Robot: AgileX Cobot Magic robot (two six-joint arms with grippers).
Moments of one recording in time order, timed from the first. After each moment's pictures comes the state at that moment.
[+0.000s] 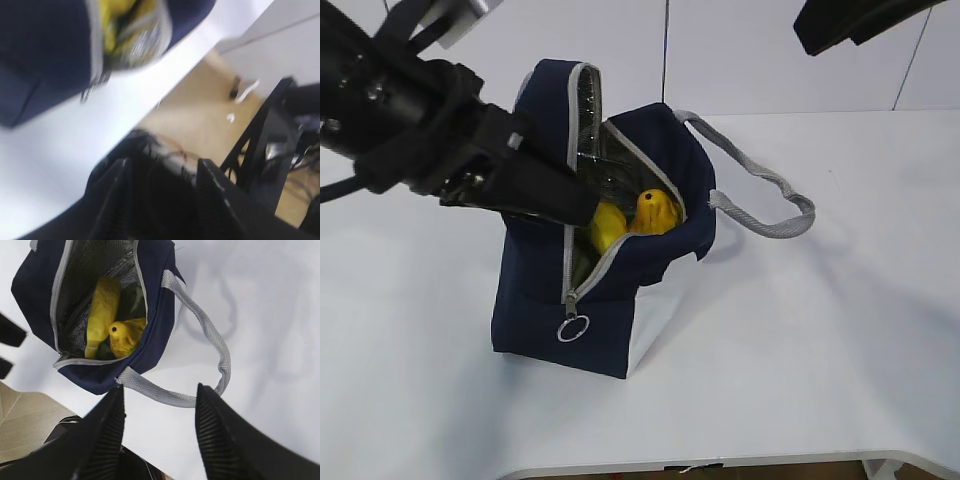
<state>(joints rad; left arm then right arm) -0.49 1.47 -1.10 -0.90 0.84 0.60 0.39 1.42 -1.65 0.16 1.26 -0.17</state>
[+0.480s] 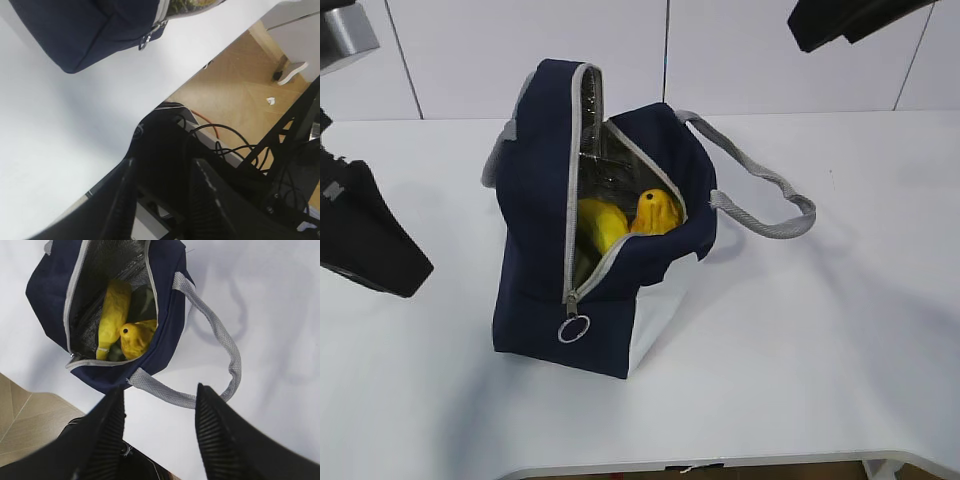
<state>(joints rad) -0.35 1.33 -1.10 -0.56 1.21 0.35 0.39 1.42 -1.65 0.19 1.26 -0.17</state>
